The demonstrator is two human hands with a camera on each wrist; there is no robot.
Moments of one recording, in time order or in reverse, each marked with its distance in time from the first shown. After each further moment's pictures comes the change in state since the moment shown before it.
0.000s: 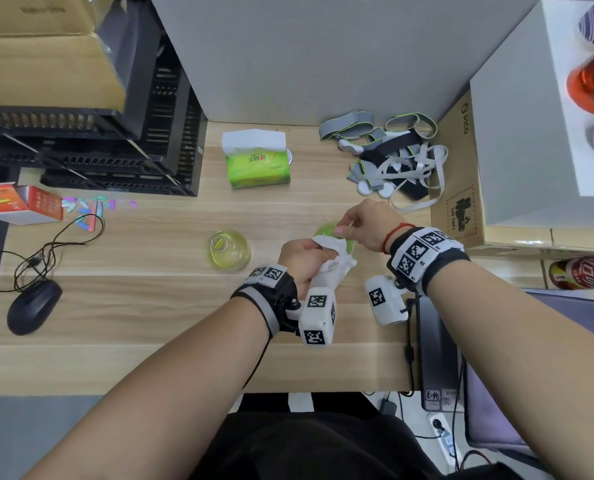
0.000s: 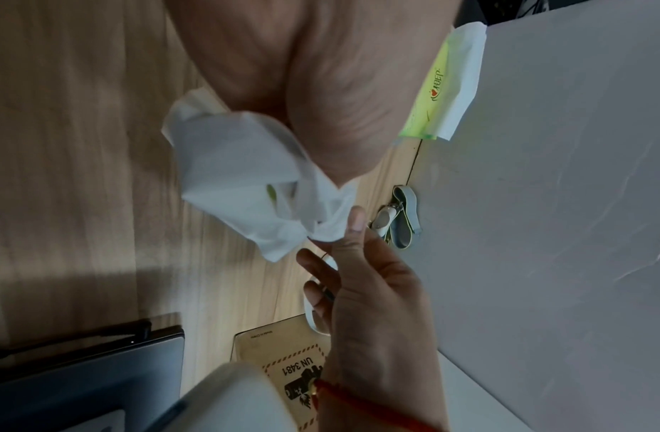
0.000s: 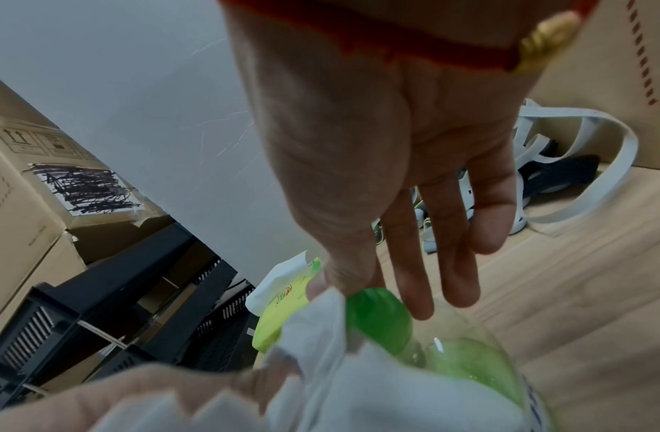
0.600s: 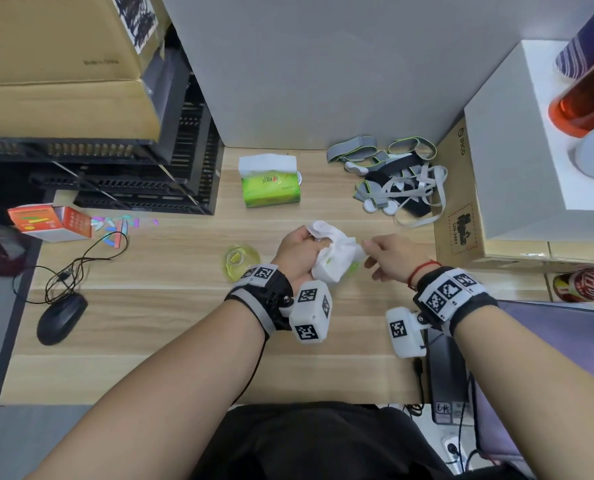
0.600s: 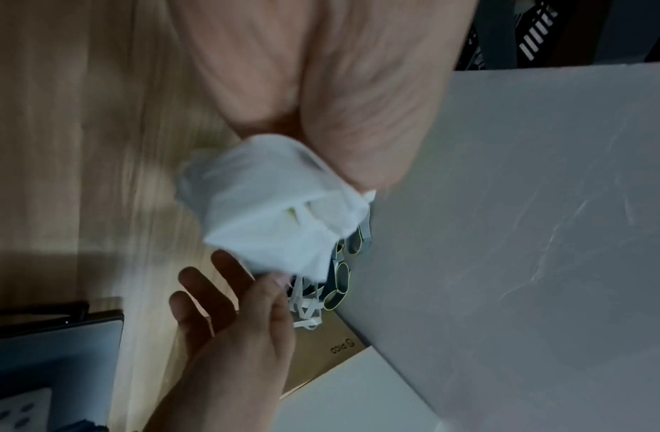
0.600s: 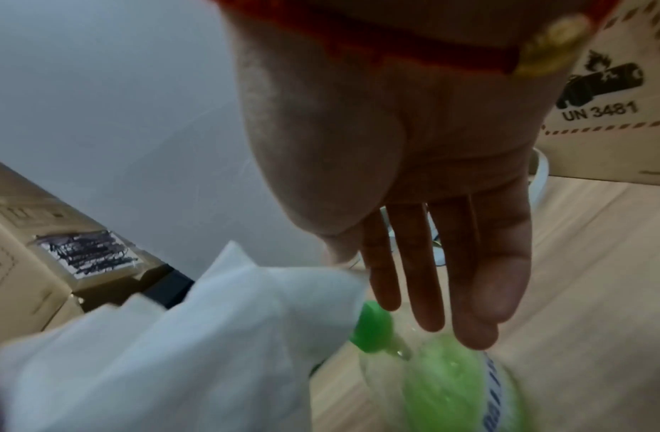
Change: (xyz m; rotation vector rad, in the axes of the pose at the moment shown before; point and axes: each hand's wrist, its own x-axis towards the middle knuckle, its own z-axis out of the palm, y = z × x) left_hand -0.012 0.034 -0.011 -0.091 0.010 0.161; right_hand -0.045 0.002 0.004 0.356 -0.011 0.199
